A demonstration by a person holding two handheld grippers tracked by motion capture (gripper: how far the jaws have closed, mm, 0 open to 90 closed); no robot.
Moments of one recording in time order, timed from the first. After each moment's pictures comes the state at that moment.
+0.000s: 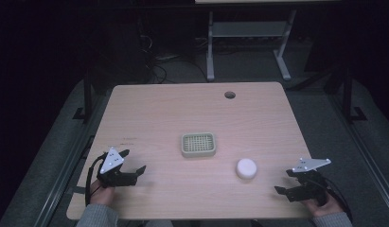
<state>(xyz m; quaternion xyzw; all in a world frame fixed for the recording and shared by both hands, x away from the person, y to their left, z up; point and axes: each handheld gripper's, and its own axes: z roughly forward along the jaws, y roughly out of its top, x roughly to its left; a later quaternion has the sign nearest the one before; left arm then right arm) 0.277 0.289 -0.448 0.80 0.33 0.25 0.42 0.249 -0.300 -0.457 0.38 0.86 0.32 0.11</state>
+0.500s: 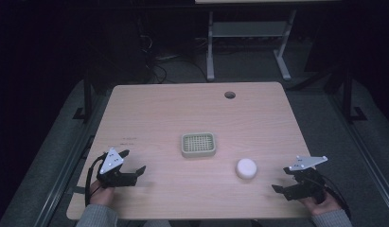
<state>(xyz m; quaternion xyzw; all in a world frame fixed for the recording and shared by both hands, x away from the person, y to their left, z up) 0.276 0.290 -0.448 0.80 0.33 0.25 0.42 0.251 -0.289 -0.445 0.37 0.87 0.31 0.11</state>
